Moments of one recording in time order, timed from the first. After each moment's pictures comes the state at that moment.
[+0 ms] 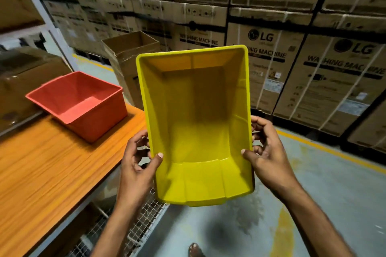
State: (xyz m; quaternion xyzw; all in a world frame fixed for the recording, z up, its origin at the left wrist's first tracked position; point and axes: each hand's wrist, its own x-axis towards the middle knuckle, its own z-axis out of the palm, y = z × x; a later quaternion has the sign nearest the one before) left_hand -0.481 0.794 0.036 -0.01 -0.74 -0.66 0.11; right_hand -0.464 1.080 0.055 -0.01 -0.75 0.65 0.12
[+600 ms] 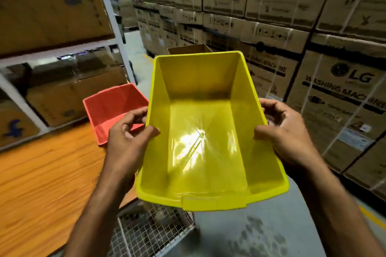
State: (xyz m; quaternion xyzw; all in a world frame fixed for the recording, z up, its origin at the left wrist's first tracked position) left_hand -0.642 0.768 0.132 0.09 -0.72 -0.64 0.26; right_hand -0.721 1.052 0.145 0.08 -0.70 0.71 -0.01
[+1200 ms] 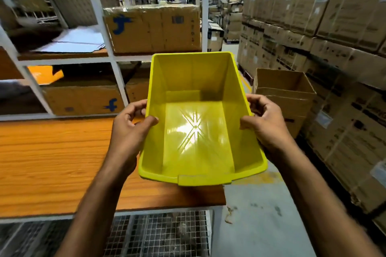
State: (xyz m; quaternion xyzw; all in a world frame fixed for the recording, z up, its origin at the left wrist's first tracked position) left_hand -0.669 0.725 0.161 0.28 -0.64 -0.55 0.46; right_hand -0.891 0.907 0.167 0.31 -0.65 0.67 -0.16
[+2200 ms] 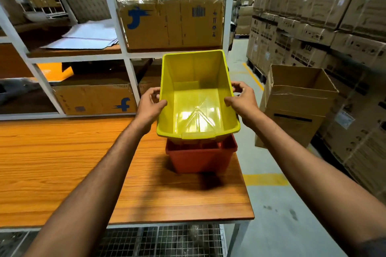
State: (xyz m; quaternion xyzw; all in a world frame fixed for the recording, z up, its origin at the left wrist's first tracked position) left_hand -0.737 0.531 0.115 0.33 -0.72 -0.49 0.36; right_hand -0.959 0.712 0.124 0.29 -0.72 0.62 -0.13
